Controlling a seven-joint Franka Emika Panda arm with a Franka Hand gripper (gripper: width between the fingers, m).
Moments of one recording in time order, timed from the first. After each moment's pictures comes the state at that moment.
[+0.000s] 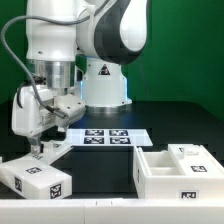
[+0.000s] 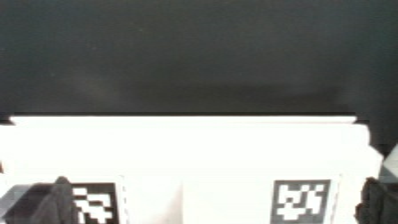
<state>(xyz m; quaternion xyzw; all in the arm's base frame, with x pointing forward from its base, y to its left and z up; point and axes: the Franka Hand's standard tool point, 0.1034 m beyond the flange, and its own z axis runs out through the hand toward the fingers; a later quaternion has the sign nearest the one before) 0.438 -0.134 0.019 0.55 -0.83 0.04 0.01</state>
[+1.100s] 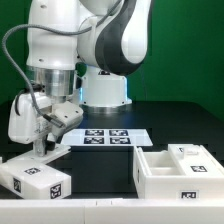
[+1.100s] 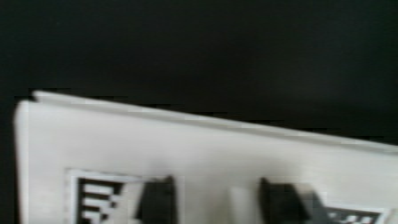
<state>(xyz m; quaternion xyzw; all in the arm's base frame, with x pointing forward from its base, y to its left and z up) 0.440 -0.140 0.010 0.56 -0.83 0.05 0.02</state>
